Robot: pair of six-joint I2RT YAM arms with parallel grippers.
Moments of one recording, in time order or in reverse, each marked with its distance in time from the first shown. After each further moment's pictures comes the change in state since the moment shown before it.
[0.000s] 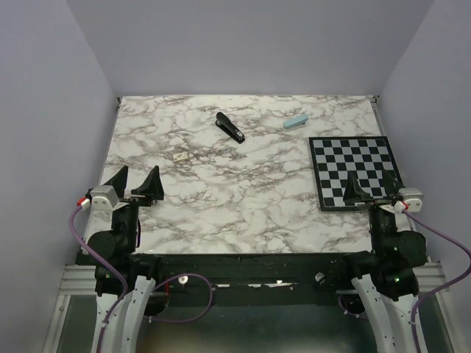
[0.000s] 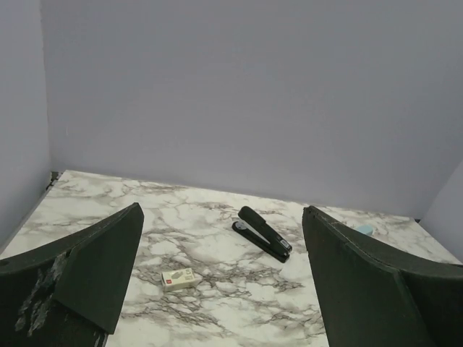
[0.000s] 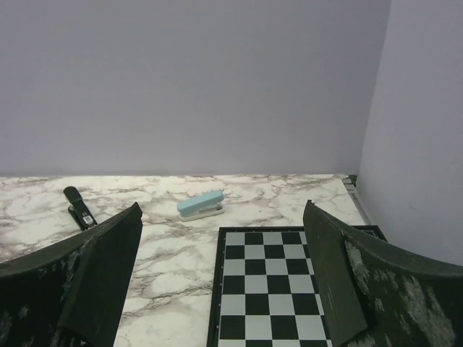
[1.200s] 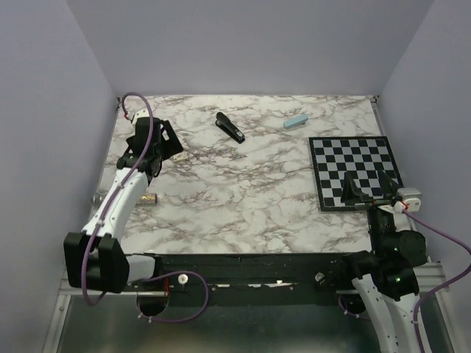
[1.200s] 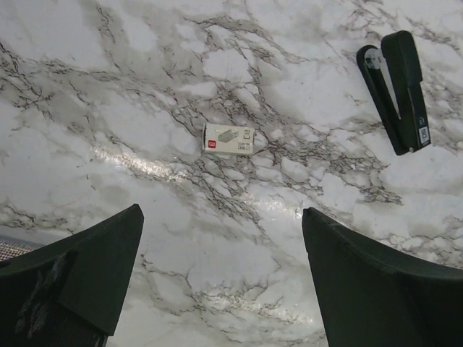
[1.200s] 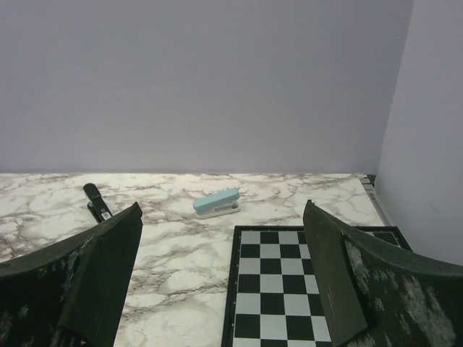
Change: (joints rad) left arm 0.000 1.121 0.532 -0.396 -0.138 -0.241; right arm 0.048 0.000 -0.002 -0.001 -0.003 0.021
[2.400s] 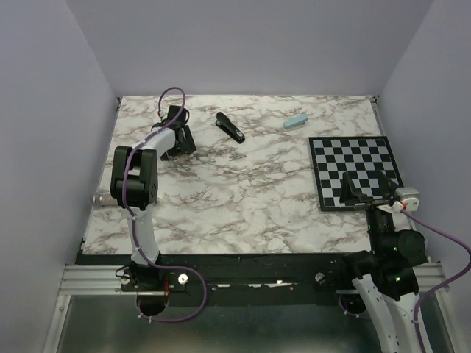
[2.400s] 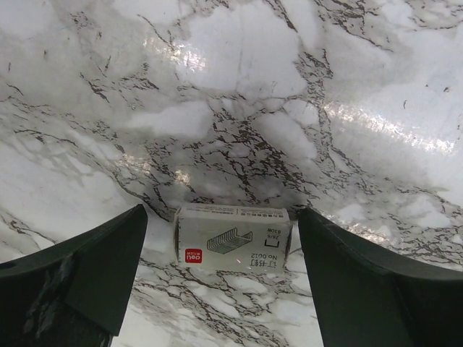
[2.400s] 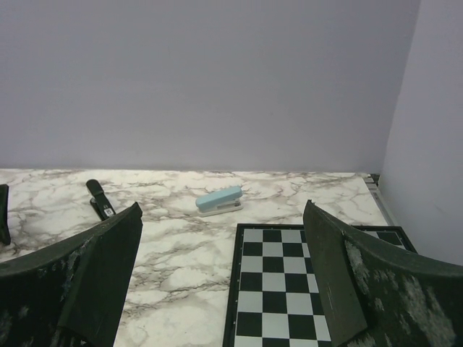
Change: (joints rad) left arm 0.000 0.854 0.488 -0.120 -0.031 0.052; right arm 0.013 0.000 -0.006 0.000 -0.001 -0.005
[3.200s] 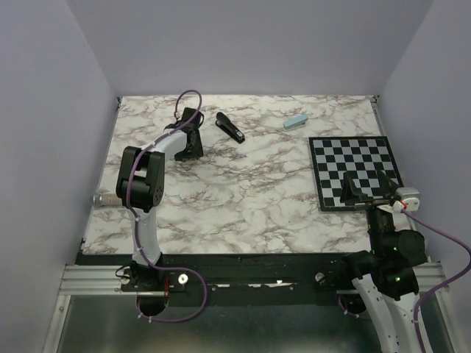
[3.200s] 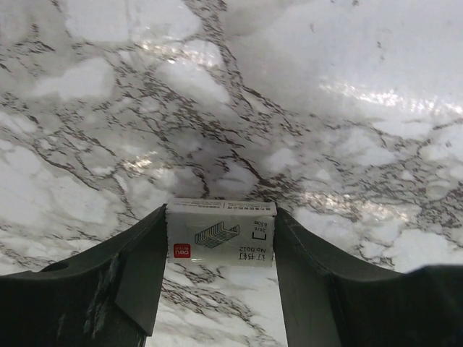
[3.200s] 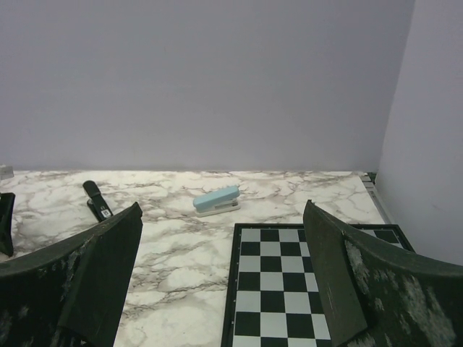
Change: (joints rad) left arm -0.090 -0.001 -0.005 -0.021 0.002 0.032; right arm 0.000 0.000 0.000 0.000 0.009 0.000
